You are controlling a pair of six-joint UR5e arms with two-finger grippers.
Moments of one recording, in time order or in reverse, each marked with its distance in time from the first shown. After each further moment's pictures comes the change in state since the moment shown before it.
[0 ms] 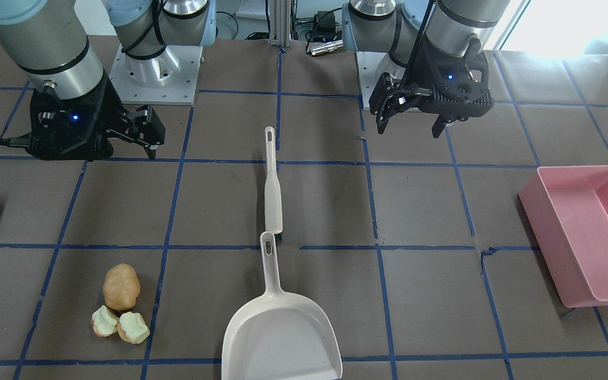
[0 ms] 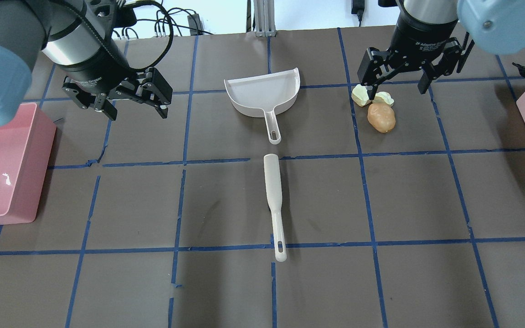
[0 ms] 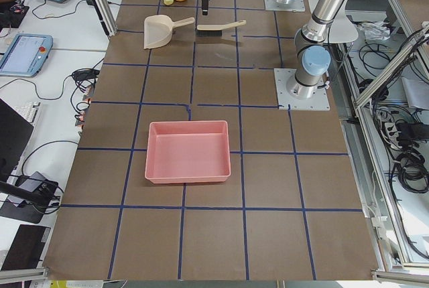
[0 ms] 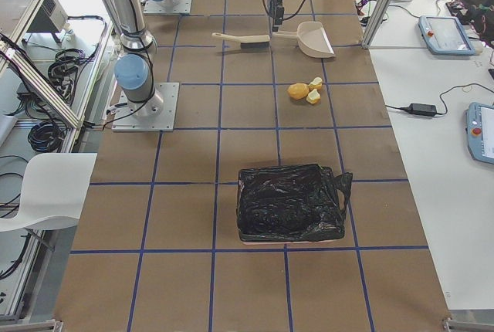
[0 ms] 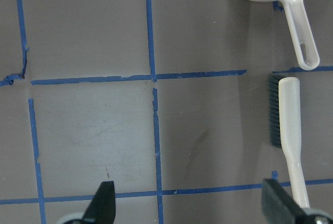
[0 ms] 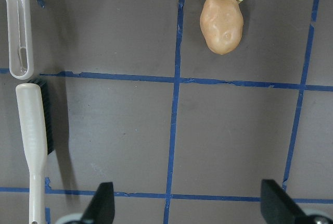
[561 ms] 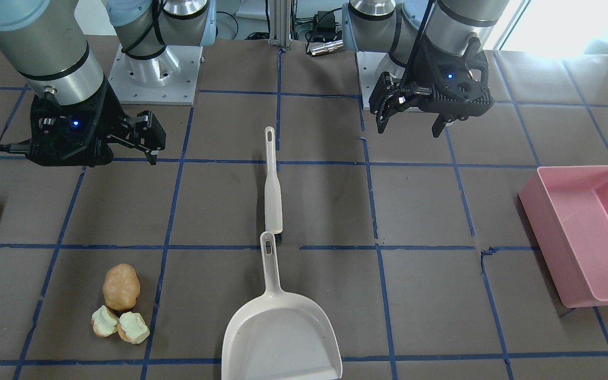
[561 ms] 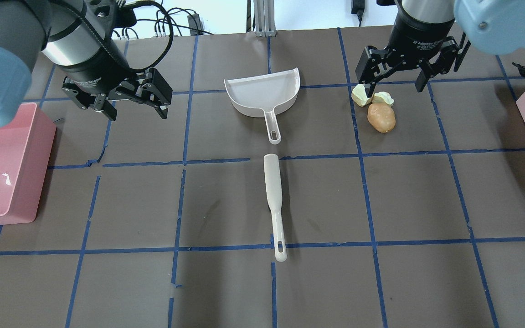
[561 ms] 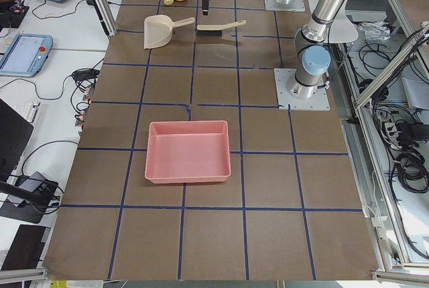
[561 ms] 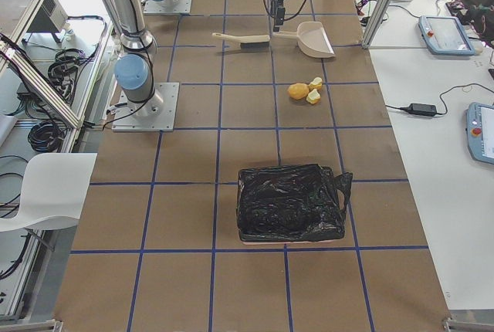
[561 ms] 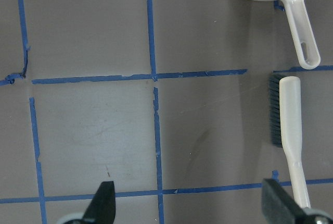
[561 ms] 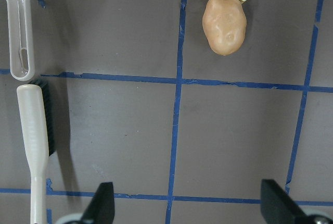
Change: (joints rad) left arm -0.004 0.000 -0.002 0.000 0.002 -0.003; right arm -0.001 0.012 -0.001 -0.026 0.004 0.001
